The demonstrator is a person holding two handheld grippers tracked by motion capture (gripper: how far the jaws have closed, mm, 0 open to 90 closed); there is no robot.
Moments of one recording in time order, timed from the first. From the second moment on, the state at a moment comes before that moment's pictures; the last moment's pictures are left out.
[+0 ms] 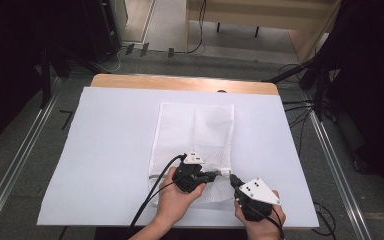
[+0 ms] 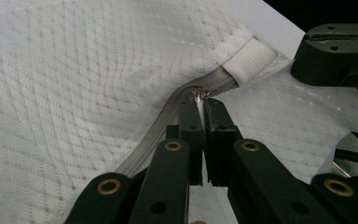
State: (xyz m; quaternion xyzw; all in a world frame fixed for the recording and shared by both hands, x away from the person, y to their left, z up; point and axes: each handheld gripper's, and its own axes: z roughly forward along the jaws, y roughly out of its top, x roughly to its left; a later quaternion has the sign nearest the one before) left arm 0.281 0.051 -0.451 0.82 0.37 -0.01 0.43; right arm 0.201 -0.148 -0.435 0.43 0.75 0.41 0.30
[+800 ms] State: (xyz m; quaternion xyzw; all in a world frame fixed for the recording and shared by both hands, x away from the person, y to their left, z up) left arm 0.287 0.101 -0.462 0.81 0.42 0.01 0.42; right arm 0.200 -0.162 -0.430 0.44 0.74 0.41 0.31
